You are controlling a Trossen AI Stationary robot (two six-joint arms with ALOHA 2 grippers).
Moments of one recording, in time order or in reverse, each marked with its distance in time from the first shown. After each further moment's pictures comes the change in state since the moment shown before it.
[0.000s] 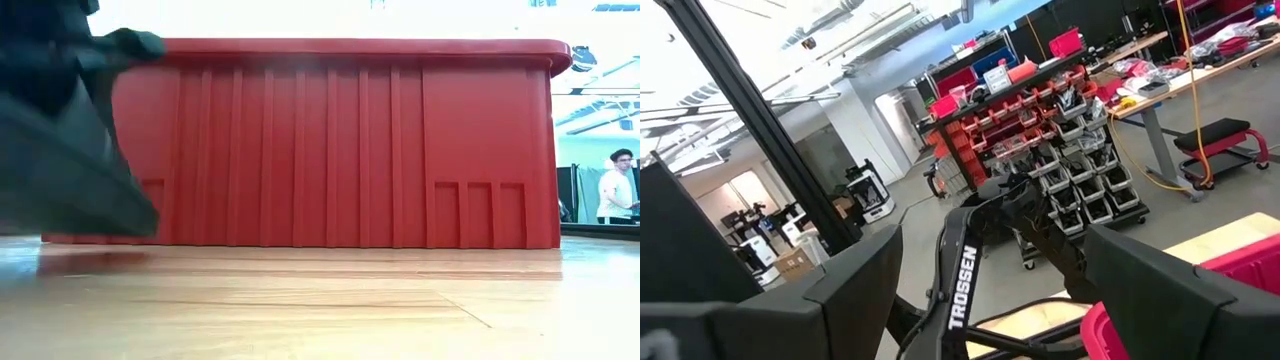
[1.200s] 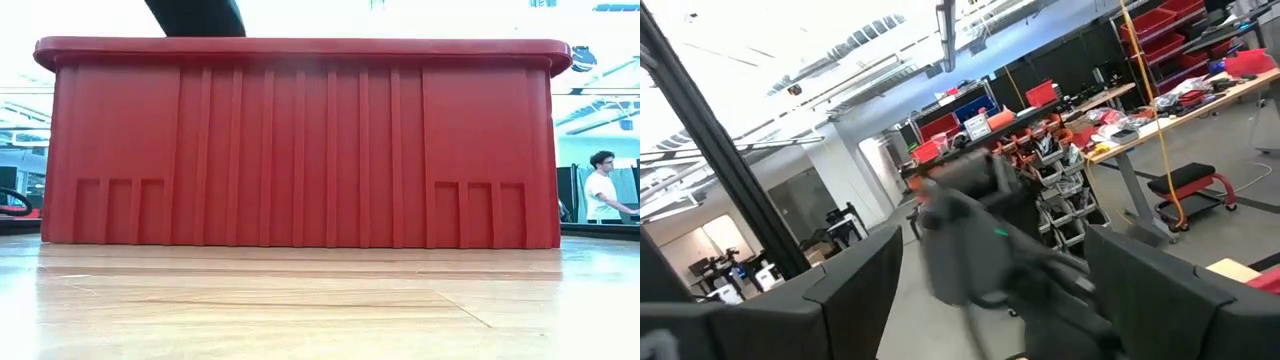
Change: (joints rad) left arm 0.531 -0.551 0.267 -0.315 -0.092 0.685; right arm -0.042 0.000 0.000 0.098 0.057 -0.028
